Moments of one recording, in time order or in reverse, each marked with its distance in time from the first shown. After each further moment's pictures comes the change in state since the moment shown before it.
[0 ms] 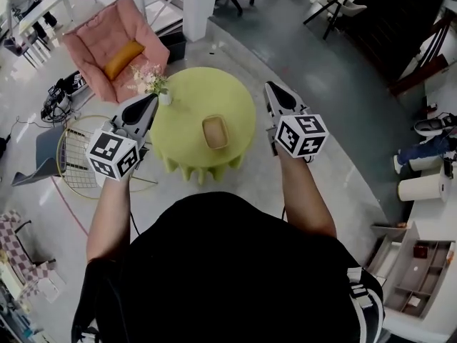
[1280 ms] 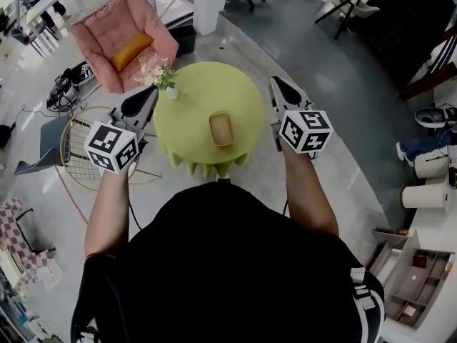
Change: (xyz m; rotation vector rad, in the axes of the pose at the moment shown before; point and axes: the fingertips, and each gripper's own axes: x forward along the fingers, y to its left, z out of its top) left arm 0.001 0.018 -0.005 0.012 0.017 0.043; right arm 0.022 -0.007 -0.009 -0.003 0.015 0.016
